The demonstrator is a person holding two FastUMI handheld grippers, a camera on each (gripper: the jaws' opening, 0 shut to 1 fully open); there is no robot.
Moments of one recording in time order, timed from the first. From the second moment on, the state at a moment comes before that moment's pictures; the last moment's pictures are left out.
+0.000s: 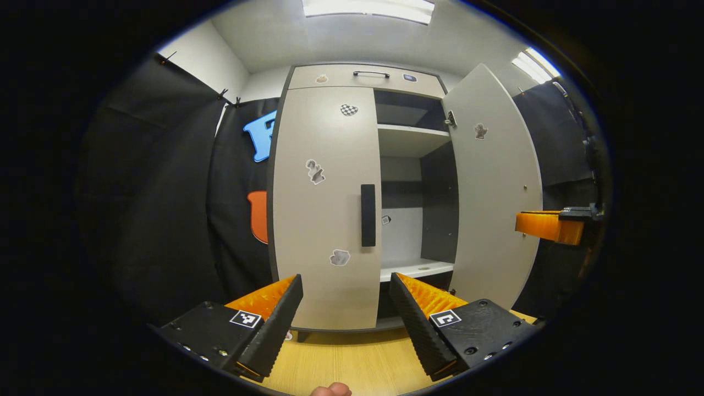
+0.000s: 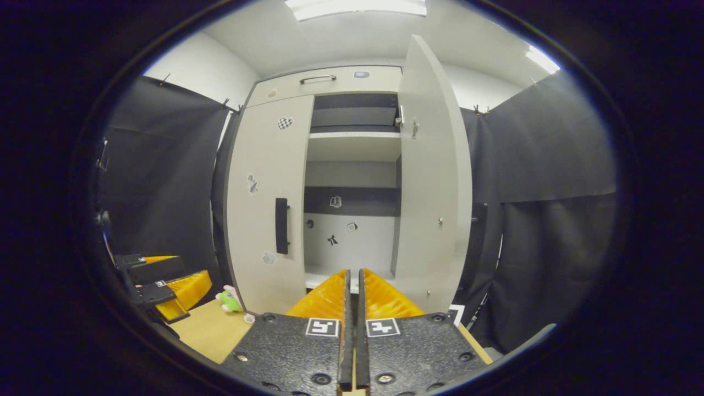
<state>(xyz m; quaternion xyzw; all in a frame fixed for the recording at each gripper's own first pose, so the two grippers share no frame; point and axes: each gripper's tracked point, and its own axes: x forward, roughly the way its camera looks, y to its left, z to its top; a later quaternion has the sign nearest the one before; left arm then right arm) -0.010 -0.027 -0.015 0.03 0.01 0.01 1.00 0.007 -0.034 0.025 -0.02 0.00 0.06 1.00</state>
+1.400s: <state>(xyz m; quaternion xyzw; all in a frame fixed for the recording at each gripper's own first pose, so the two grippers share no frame) -0.013 -0.027 -0.011 0.04 0.00 0.02 1.00 0.016 -0.052 0.005 0.00 0.02 0.03 1.00</state>
